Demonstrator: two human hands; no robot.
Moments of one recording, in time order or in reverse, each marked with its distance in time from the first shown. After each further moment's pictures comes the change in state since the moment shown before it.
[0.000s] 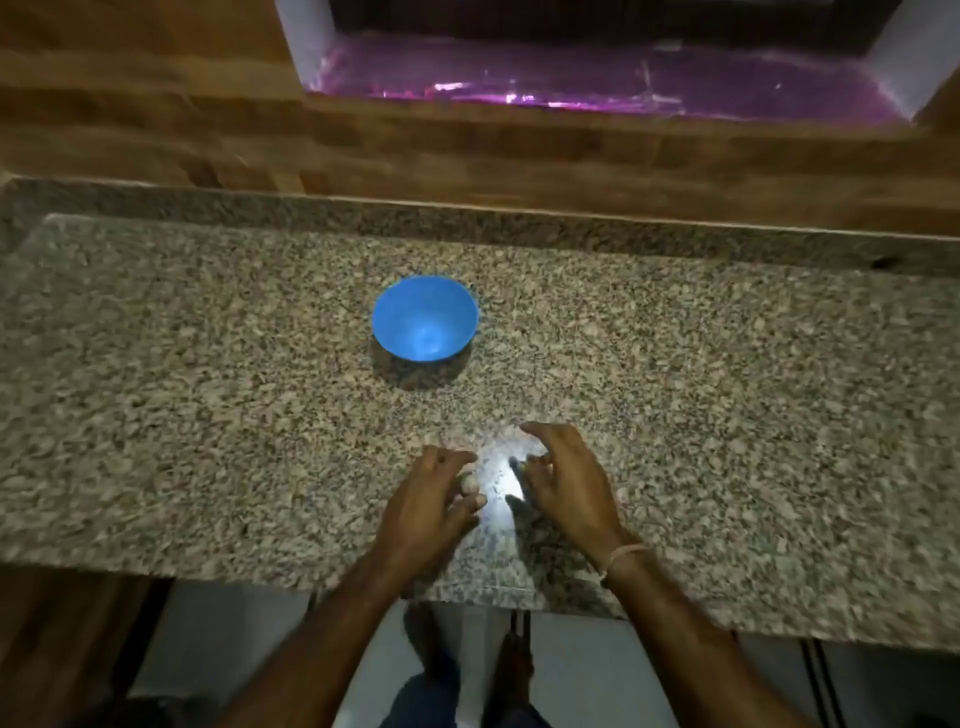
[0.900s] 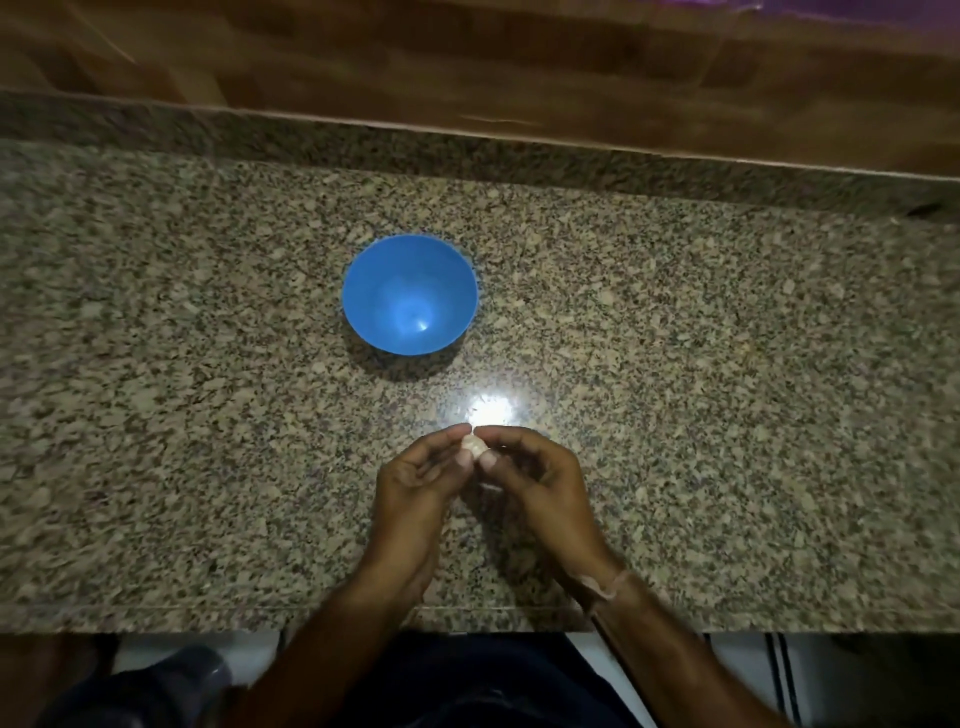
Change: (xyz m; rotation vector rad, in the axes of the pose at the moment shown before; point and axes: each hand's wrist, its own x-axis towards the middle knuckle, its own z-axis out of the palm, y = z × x) left_hand 0.040 0.027 -0.033 -1.273 0.146 -0.610; right_hand 0.031 -0.061 0.029 0.853 -0.030 0.412
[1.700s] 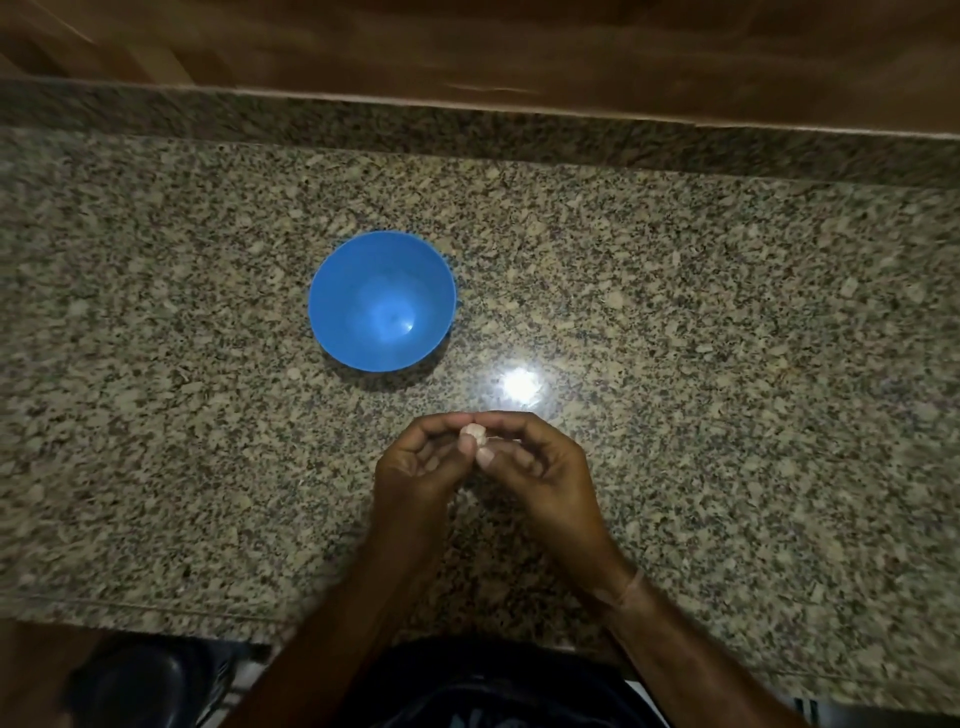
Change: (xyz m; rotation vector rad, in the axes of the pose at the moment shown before) left_hand 0.034 0.003 0.058 0.056 0.110 0.033; right_hand 0.041 -0.029 -0.041 0.200 -0.130 0.081
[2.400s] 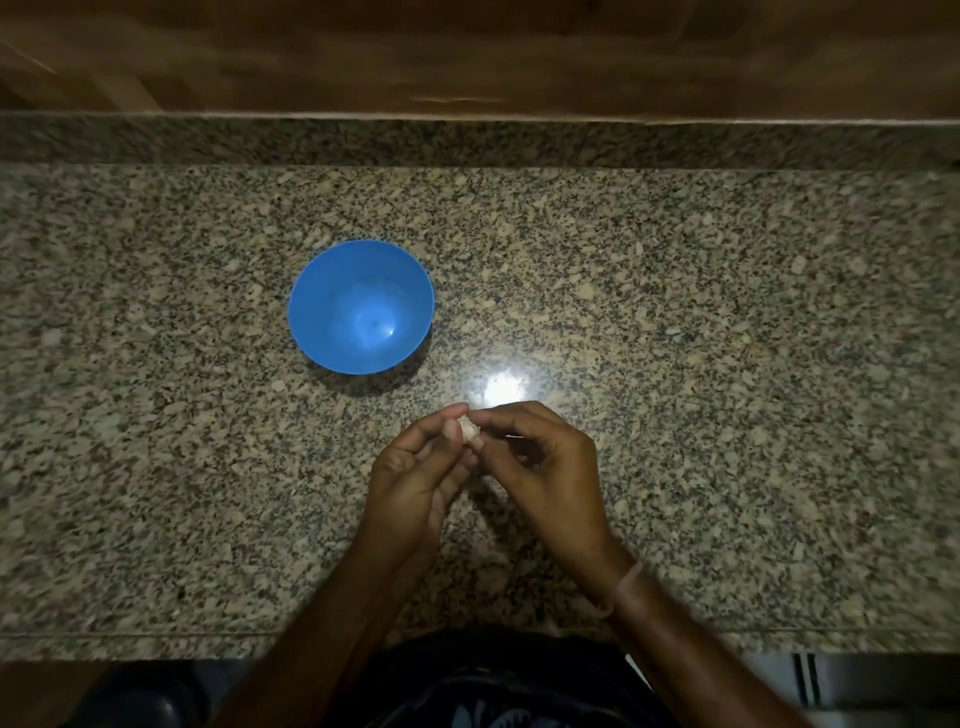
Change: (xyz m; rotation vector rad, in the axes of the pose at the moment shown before) left_hand -0.006 0.010 0.000 -0.166 -0.138 -0.138; right_hand -0.011 -0.003 -0.001 -0.427 0.135 -0.301
